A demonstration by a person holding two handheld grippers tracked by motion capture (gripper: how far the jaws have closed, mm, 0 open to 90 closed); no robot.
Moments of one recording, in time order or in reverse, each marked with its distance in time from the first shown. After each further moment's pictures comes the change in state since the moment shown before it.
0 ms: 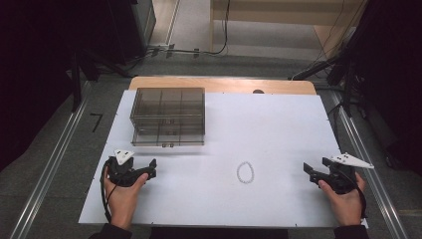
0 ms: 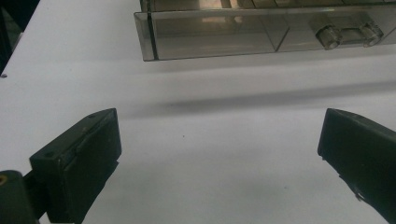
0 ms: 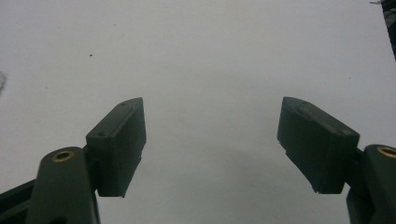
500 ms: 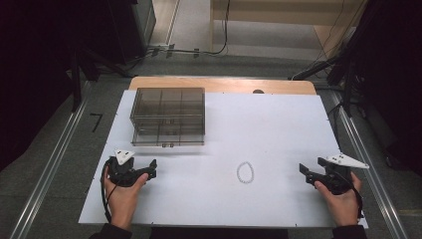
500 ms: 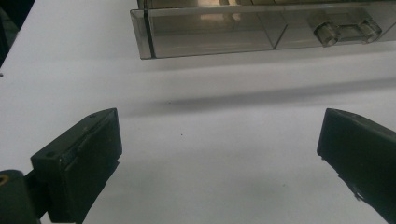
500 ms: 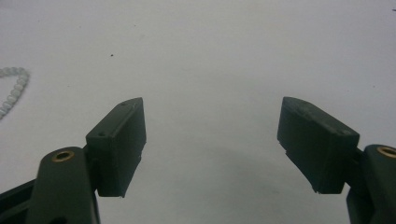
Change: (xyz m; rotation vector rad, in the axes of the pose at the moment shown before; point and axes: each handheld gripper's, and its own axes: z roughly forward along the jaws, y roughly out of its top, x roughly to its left) left arm 0.000 0.000 0.000 0.009 -0.003 0.008; right arm 0.012 0.002 0.001 -0.002 0.026 -0.028
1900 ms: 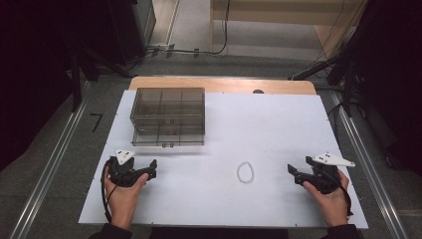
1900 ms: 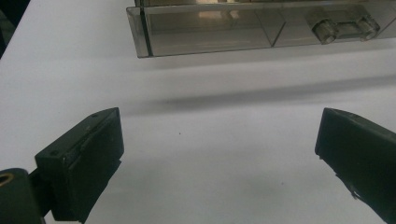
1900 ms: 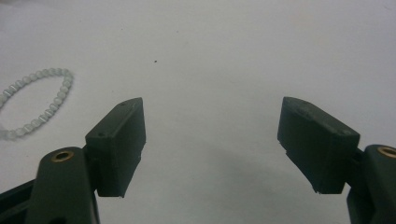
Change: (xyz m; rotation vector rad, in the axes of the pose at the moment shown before) left arm 0.000 0.000 0.001 0.003 -0.008 0.002; right arm 0.028 0.008 0.008 0.000 0.051 -0.057
